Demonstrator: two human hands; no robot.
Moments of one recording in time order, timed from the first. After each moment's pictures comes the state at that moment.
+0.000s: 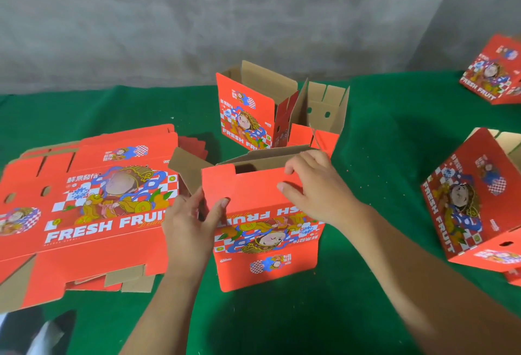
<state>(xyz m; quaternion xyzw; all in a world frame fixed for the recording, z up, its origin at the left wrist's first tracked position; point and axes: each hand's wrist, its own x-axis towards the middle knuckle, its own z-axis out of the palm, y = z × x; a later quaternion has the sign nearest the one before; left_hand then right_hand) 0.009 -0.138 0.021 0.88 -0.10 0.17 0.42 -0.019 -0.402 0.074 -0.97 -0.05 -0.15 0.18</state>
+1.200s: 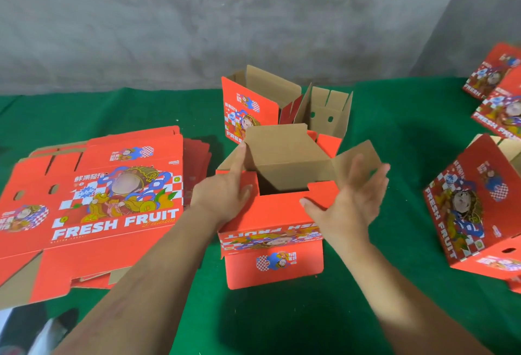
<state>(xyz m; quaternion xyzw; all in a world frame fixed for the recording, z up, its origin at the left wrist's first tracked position) 0.066 -0.178 0.049 0.96 -0.23 0.04 0.13 -0.055 -0.398 0.029 -0.88 0.27 -0.29 0.25</state>
